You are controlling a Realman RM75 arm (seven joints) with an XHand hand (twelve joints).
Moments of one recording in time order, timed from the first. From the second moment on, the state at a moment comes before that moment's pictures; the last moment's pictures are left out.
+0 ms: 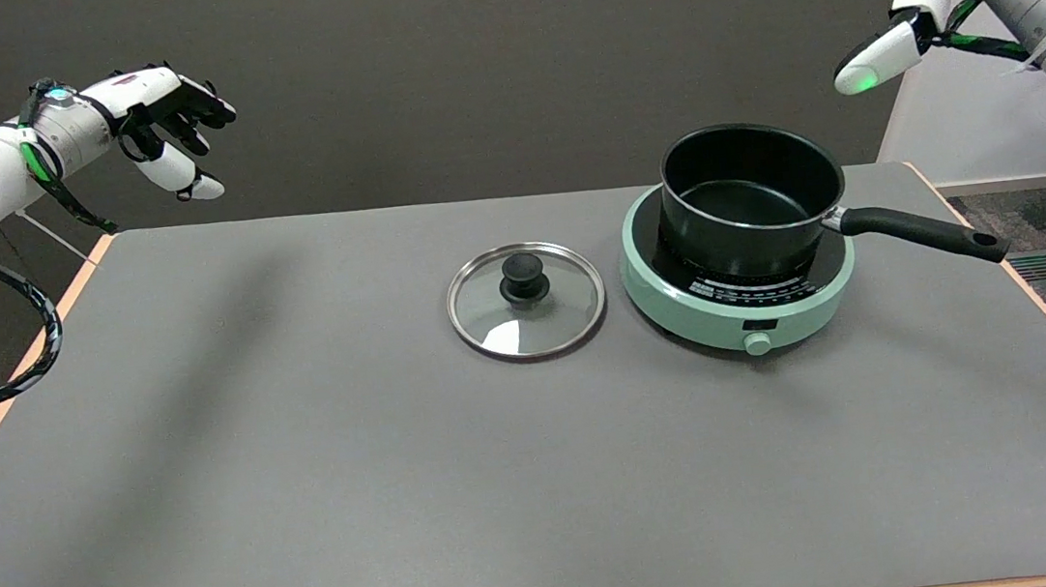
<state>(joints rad) 0.00 -0.67 -1.17 1.79 0.92 -0.02 0.63</state>
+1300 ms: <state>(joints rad) 0.01 -0.50 -1.35 1.62 1.16 0.26 0.73</state>
